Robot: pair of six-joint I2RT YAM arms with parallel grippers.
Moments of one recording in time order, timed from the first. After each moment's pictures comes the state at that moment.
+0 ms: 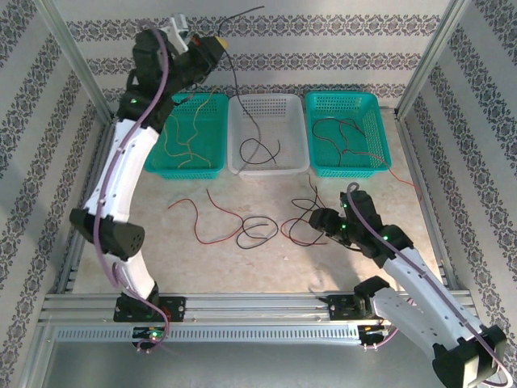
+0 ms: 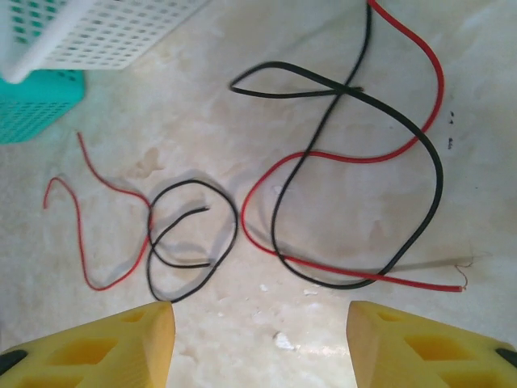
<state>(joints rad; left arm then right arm) -0.26 1.81 2.18 -0.39 0.37 -0.98 0.43 0.75 0.65 -0.73 -0.18 0.85</state>
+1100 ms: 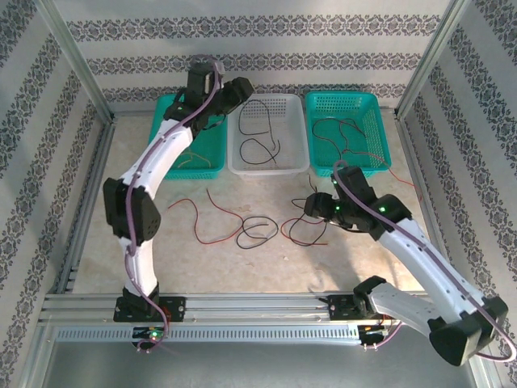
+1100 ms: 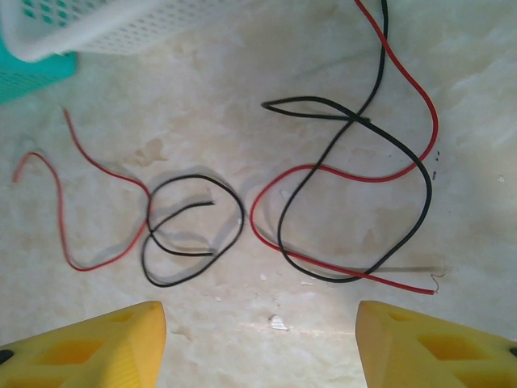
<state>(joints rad) -0.33 1.91 1.93 -0.37 0.28 -0.85 0.49 1.01 0.97 -0.95 -0.09 0.73</state>
